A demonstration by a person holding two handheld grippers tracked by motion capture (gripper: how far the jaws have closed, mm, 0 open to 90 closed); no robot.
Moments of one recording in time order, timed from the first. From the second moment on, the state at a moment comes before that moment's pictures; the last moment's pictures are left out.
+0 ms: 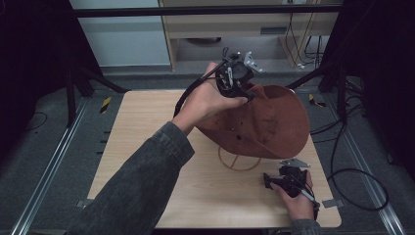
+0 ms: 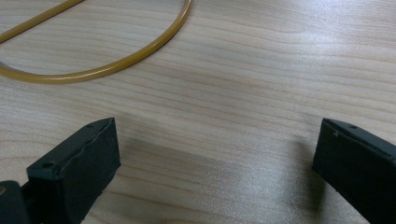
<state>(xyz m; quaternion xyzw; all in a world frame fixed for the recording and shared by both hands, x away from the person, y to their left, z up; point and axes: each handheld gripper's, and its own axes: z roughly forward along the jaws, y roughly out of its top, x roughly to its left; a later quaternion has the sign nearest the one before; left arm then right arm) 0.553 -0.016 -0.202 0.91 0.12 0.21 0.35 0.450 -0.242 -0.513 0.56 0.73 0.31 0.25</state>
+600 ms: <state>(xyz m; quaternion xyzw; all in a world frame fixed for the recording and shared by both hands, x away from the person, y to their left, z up) 0.538 0.001 -0.196 0.89 0.15 0.19 0.38 0.450 -0.241 -0.513 0.56 0.73 0.31 0.25</state>
